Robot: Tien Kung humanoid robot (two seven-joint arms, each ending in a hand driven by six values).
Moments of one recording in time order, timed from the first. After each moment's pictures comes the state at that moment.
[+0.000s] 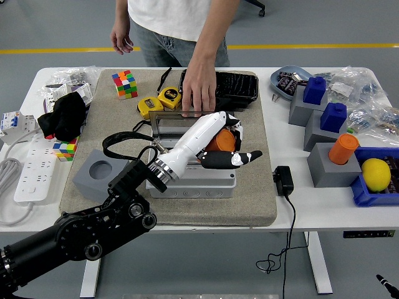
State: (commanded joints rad) left arm -0.60 0.10 -0.54 -1.26 1.55 0.43 -0.16; right arm 0.17 -0.27 0.51 0.25 -0.69 -0.20 0.00
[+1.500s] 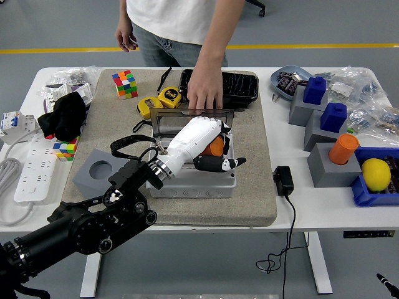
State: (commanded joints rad) left arm -0.62 0.07 -0.53 -1.05 1.81 0.48 -0.17; right arm 0.17 -0.28 0.51 0.25 -0.70 -0.20 0.00
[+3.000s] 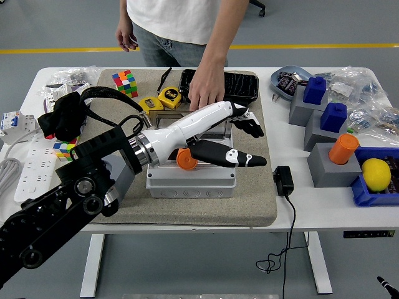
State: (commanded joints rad) left arm -0.49 0.17 -0.98 -1.75 1.47 -0.34 0.20; right arm 0.16 -0.27 0.54 0.25 -0.71 -0.20 -0.01
